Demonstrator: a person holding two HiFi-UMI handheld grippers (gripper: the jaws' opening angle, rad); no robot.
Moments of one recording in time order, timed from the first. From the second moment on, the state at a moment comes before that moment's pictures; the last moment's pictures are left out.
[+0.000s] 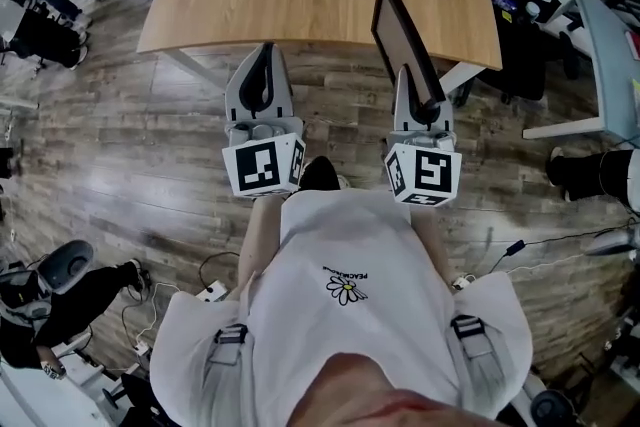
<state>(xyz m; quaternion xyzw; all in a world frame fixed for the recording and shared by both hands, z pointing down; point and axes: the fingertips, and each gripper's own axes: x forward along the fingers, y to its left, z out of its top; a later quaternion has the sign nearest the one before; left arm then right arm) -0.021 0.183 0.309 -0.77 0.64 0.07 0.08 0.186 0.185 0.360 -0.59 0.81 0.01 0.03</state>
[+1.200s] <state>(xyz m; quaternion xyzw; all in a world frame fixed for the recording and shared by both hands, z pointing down) -0.039 0.050 0.326 -0.79 0.60 0.10 0.07 0.185 0.097 0.382 -0.63 0.77 0.01 0.02</state>
